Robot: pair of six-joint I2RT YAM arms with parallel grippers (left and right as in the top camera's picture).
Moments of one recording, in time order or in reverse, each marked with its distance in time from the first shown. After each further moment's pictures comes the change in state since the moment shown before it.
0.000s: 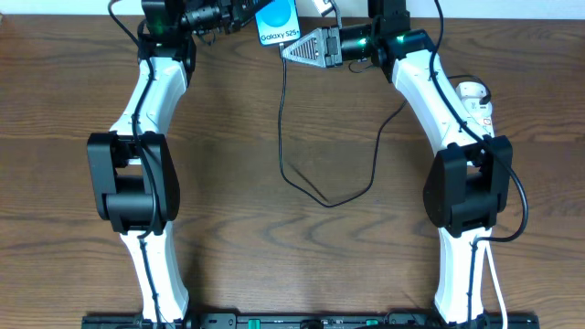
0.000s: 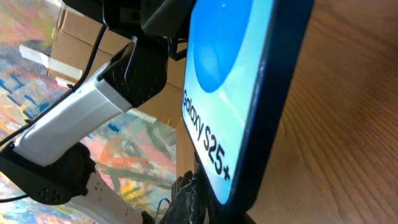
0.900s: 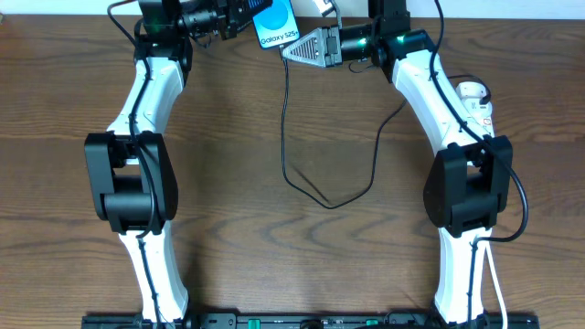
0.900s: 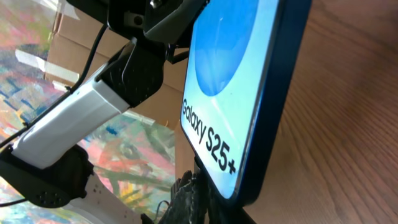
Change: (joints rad) left arm 0.013 0.000 0.000 -0.068 0.035 -0.021; right arm 0.000 0.000 -0.001 0.000 0.018 0.014
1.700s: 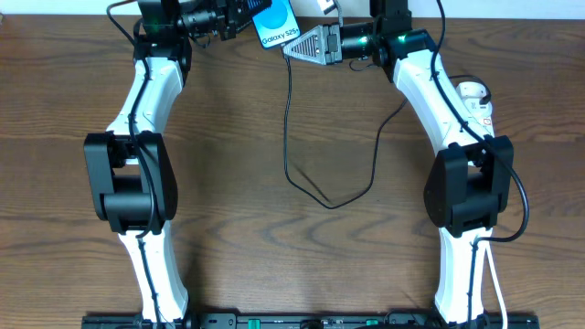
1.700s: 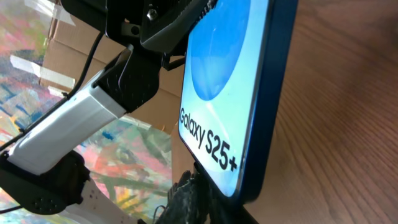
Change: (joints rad) left arm 0.003 0.000 0.000 -0.007 0.005 0.001; right arm -0.002 0.000 0.000 0.021 0.020 0.020
